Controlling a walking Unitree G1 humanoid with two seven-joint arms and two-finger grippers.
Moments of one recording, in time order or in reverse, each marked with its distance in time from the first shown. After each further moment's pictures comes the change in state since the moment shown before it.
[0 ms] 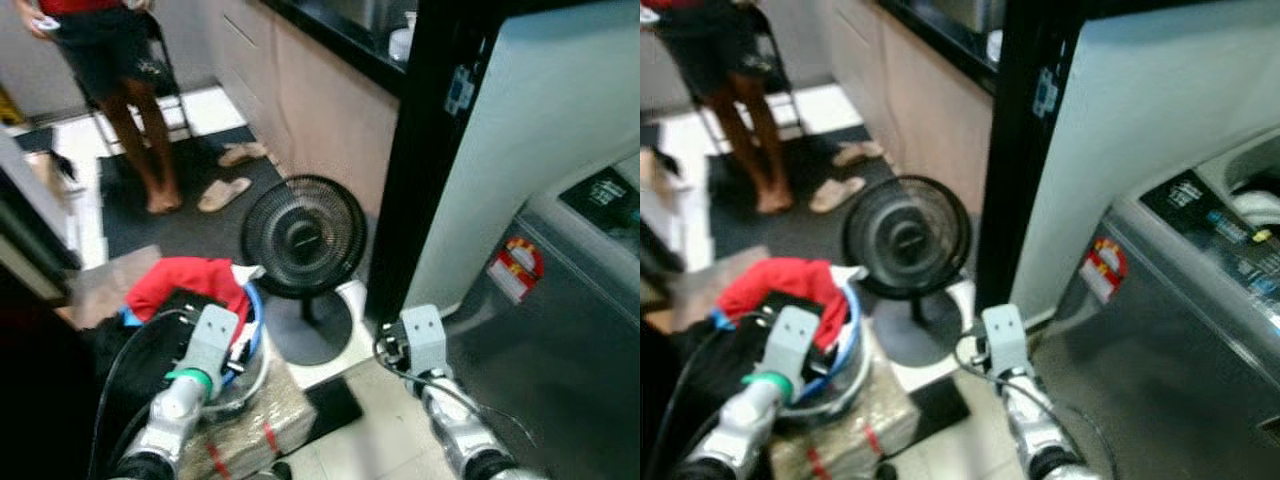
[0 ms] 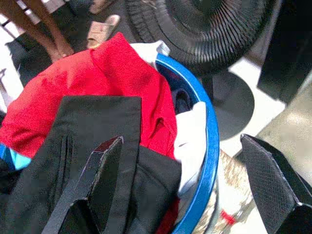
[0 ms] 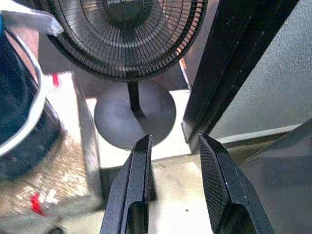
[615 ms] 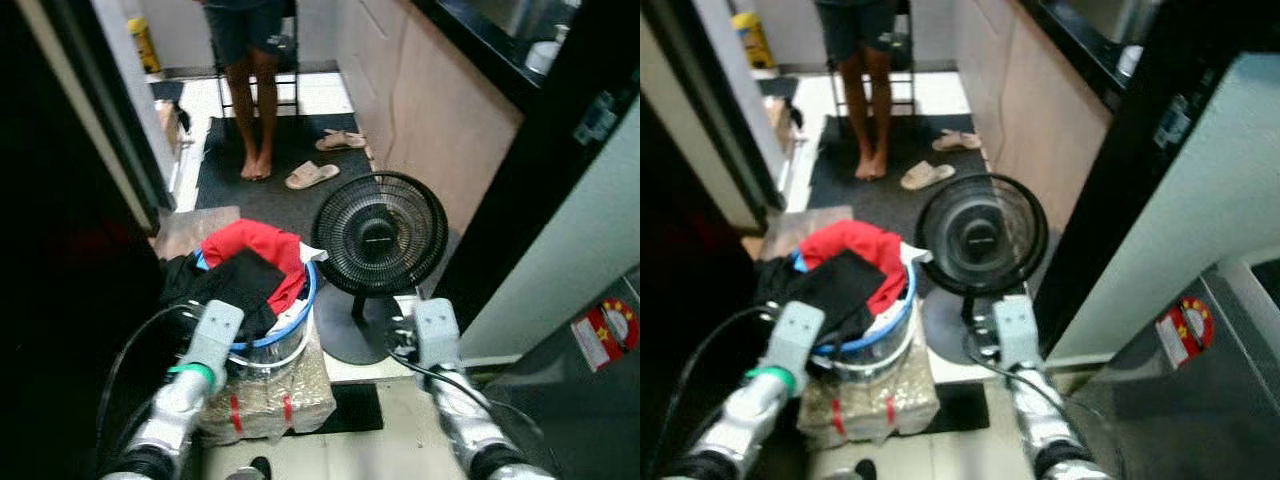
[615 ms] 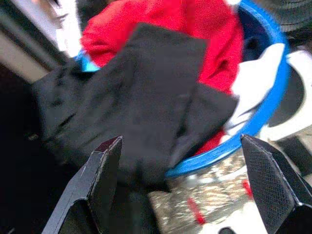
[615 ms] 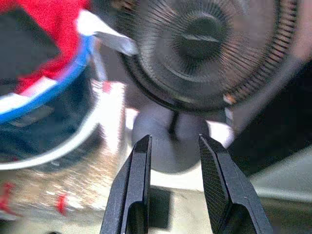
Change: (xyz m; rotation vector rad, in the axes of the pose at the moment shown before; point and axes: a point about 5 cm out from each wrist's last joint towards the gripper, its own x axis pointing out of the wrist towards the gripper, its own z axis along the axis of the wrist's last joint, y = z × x) left arm -0.002 0.010 -0.003 0.014 0.013 0.027; right arm 0.007 0.009 0.013 0.015 -0.049 0.025
